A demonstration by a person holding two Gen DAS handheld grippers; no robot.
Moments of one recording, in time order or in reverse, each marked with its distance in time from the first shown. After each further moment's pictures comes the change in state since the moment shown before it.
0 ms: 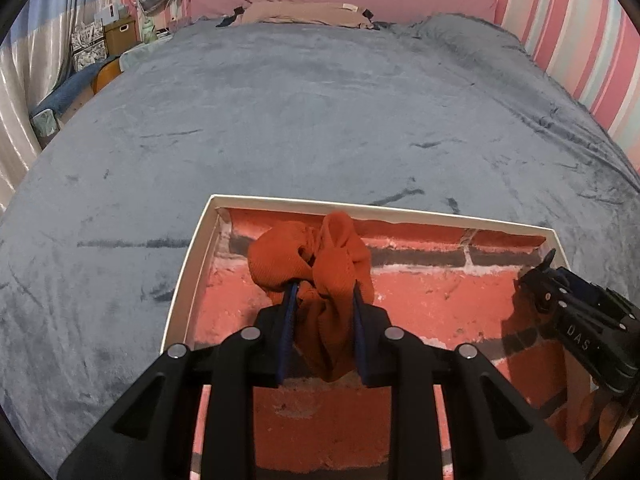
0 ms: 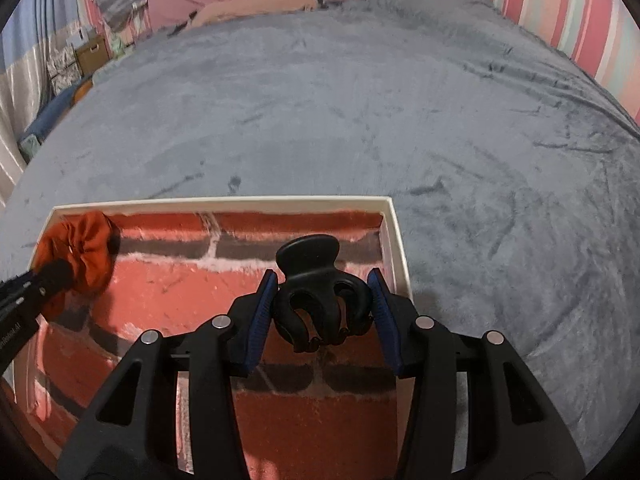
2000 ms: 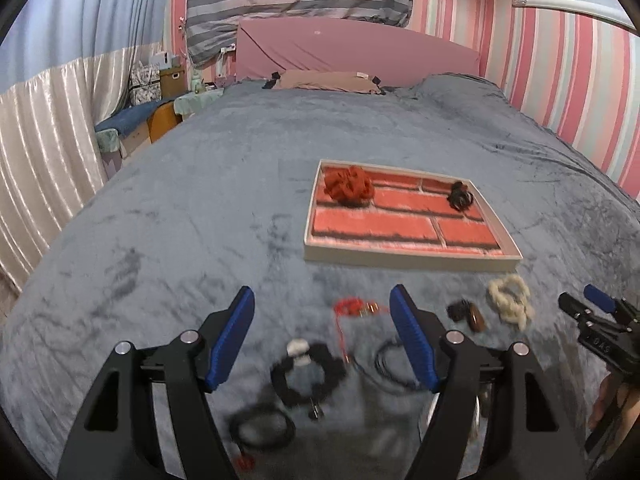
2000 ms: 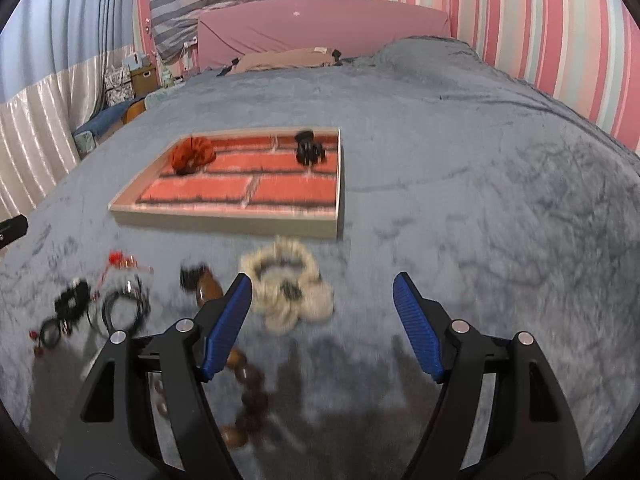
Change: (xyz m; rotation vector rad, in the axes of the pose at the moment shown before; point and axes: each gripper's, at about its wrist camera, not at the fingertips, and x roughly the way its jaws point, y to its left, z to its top) left arm -0.270 0.038 -0.229 -0.015 -0.251 0.044; right arm -0.226 -0.045 -0.244 -0.057 -0.225 0.063
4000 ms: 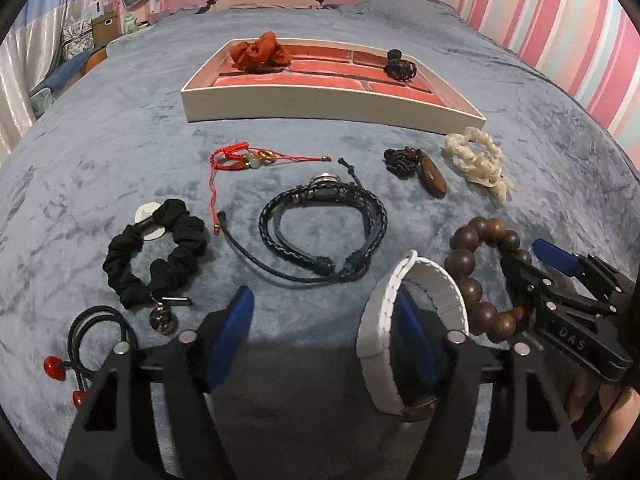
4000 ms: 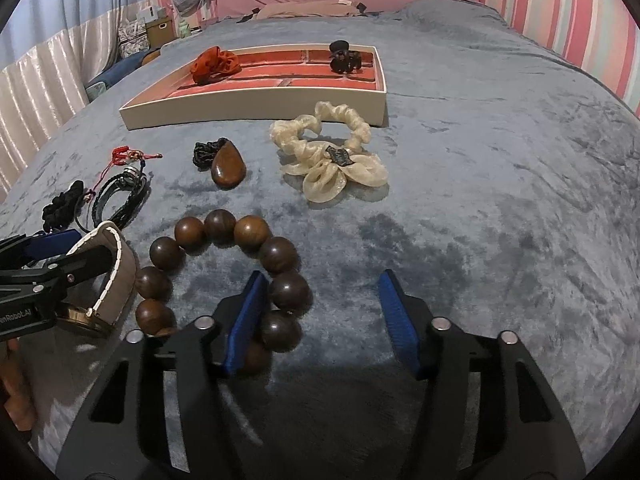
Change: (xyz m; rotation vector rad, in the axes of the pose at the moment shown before) left arm 0.077 -0.060 -0.081 0.084 0.271 -0.180; right arm 0.039 0.025 -0.066 -0.056 0.152 0.060
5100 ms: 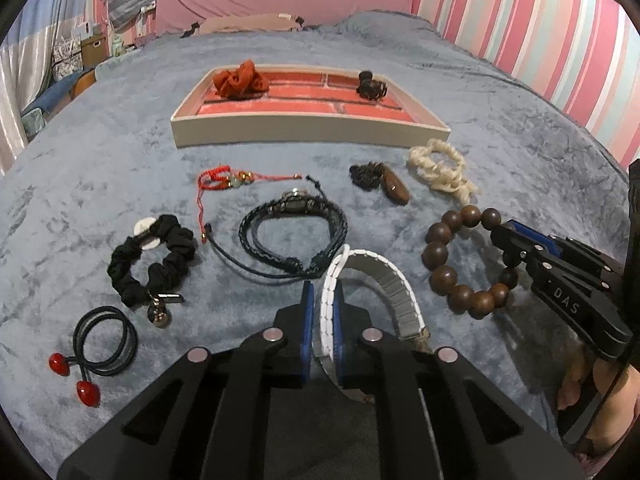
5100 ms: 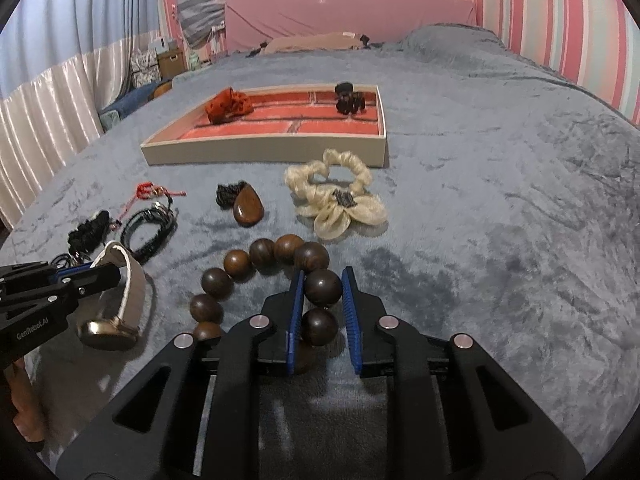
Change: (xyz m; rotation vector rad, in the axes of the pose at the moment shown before) left arm -0.029 -0.015 -0.010 0.047 -0.089 -0.040; right arm -0.032 -0.003 0.002 0.022 -0.140 0.042
